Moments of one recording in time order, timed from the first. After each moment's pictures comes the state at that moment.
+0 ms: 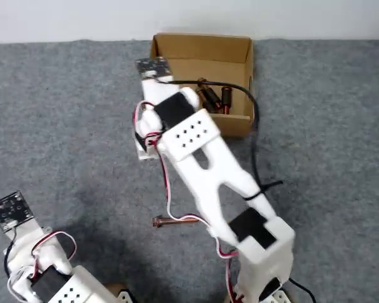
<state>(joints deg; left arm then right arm) -52.4 -103.6 96.8 68.8 -8.2 -39.6 14.9 -32.4 100.4 -22.6</state>
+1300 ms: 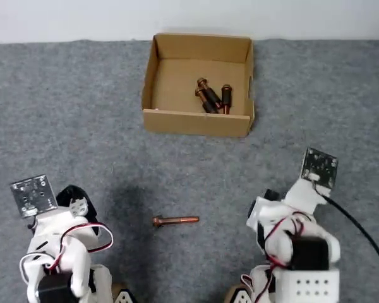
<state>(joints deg) -14.9 -103.6 74.5 75.6 16.7 -3.9 -77.5 59.3 85.5 -22.8</state>
